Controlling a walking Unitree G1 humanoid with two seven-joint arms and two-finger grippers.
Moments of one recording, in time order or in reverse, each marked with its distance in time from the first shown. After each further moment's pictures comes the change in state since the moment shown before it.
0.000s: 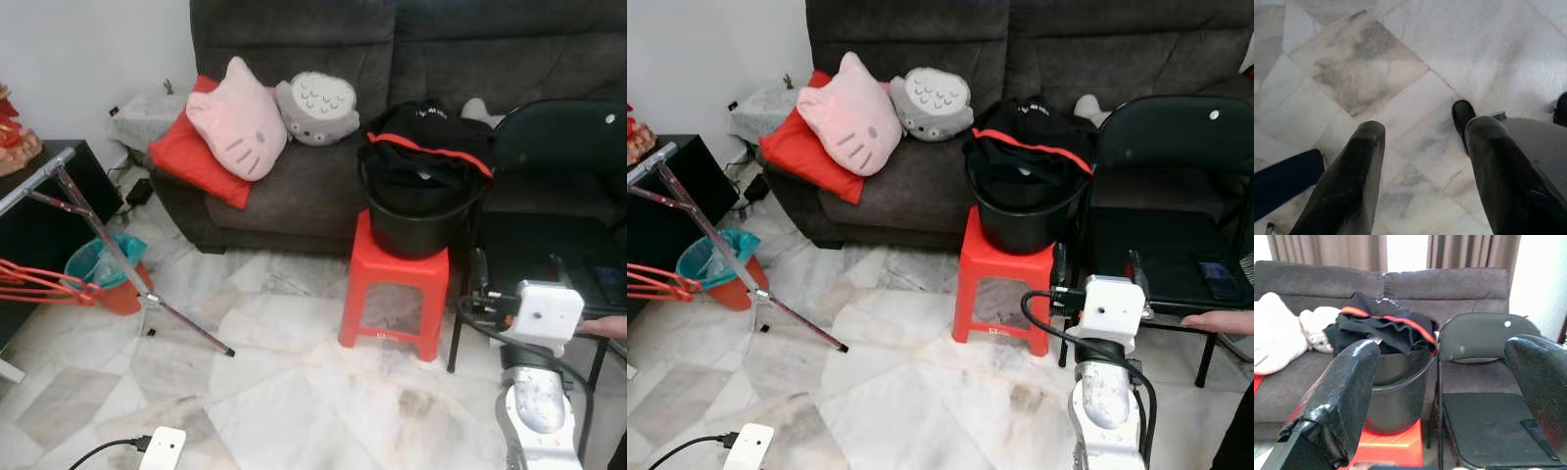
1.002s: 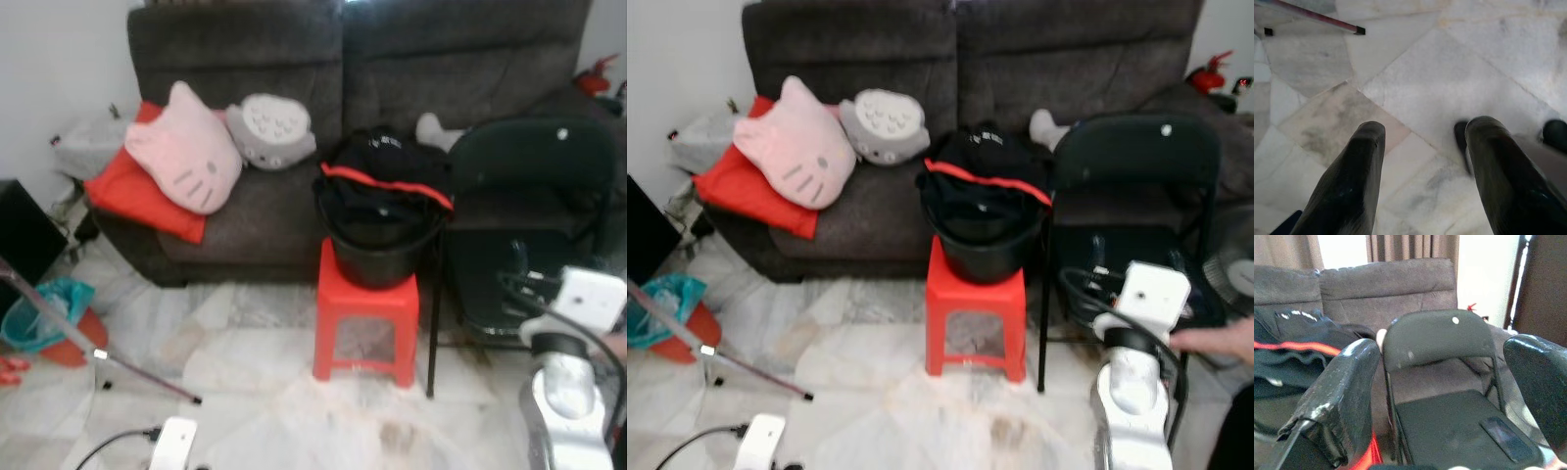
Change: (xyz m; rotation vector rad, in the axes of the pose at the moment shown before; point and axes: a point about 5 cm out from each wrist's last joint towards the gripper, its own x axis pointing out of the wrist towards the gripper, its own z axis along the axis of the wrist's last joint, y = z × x) left arm 0.004 -0.011 0.015 -0.009 -0.039 -0.021; right arm 0.012 -0.018 0.010 0.044 0.048 -0.101
